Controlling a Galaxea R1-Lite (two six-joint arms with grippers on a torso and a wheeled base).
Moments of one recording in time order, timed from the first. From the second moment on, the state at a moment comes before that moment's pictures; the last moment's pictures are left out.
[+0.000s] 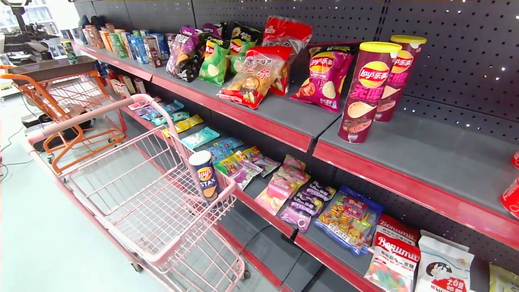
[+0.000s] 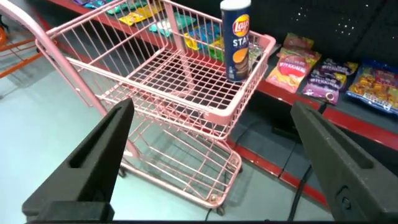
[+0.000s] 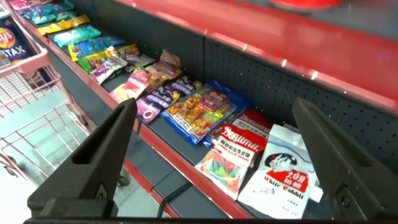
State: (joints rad) left arm -0.13 0.10 0.00 0.00 0.04 0.00; right arm 0.00 0.00 0.00 0.00 0.02 -0.01
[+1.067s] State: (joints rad) left arm -0.04 1.26 -0.62 -0.52 -0.17 -0.07; right arm 0.00 0.00 0.00 0.00 0.02 -0.01
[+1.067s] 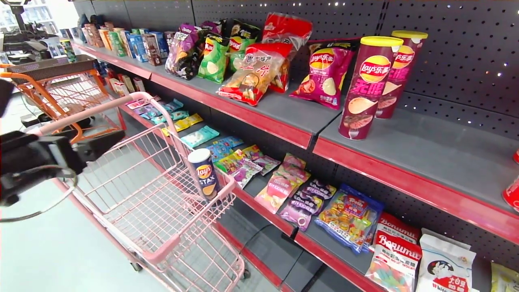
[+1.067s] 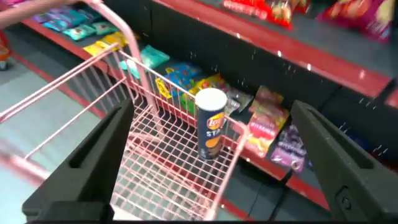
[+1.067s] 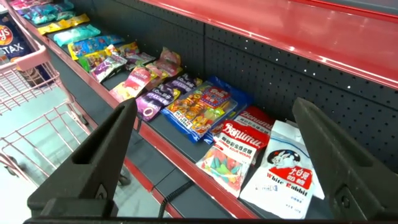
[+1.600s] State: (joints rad) left arm 0.02 1.86 -0.66 -0.90 -0.42 0.12; right arm 0.00 0.00 0.00 0.00 0.02 -0.01
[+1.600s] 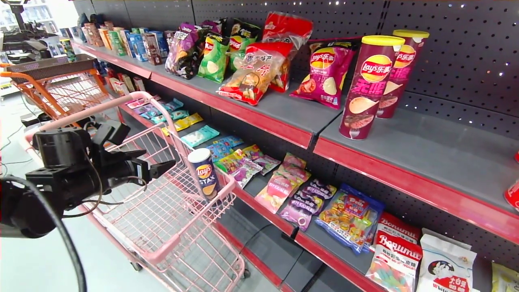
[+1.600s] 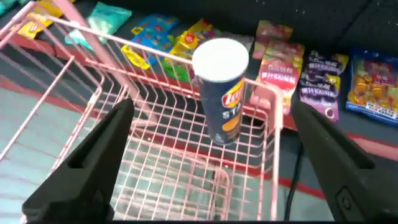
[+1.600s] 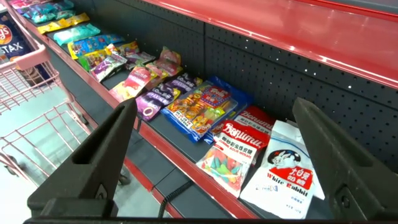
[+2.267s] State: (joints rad) left arm -0.01 2.14 -0.72 -1.03 -0.46 0.13; right arm 0.00 0.00 0.00 0.00 0.02 -0.01
